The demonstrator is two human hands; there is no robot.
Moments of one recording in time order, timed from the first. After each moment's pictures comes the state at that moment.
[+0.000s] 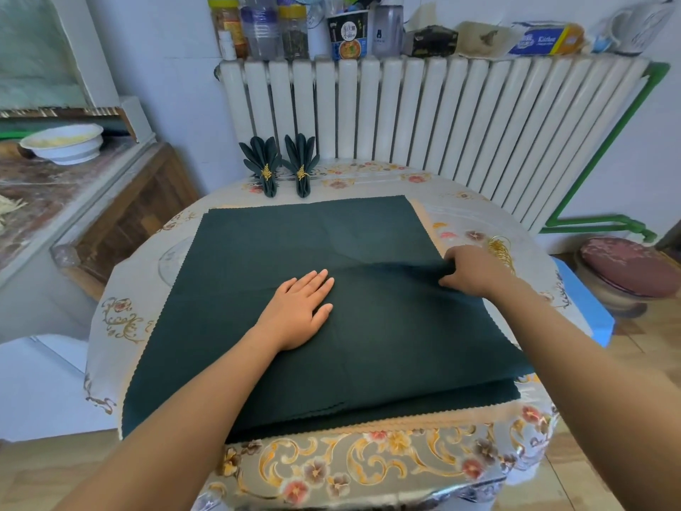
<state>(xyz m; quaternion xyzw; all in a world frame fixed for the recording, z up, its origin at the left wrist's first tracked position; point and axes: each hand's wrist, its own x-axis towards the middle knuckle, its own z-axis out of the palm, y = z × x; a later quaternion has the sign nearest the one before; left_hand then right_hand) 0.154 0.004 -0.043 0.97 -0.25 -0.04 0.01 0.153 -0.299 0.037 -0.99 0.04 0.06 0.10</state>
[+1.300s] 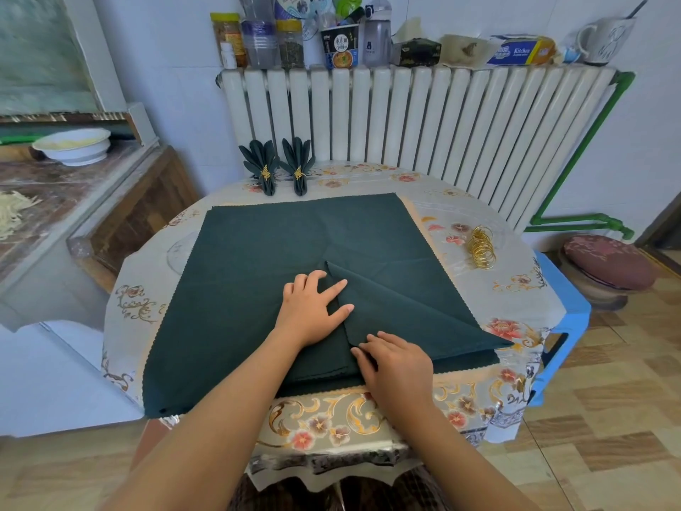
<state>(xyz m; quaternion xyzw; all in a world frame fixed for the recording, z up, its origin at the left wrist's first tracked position) 0.110 -0.023 -0.039 0.98 -0.17 0.02 0.06 -0.006 -0.171 -0.049 -0.93 -0.09 -0.30 0.19</state>
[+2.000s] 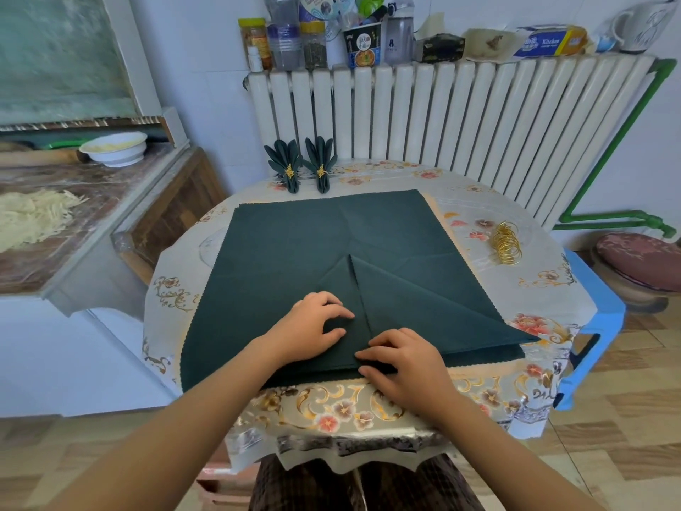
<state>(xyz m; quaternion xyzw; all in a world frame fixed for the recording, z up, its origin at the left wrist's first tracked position) 0.067 0.023 -0.014 0.94 -0.26 -0.08 0.20 -0.009 -0.180 -0.048 -0.92 -0.21 -0.20 0.25</state>
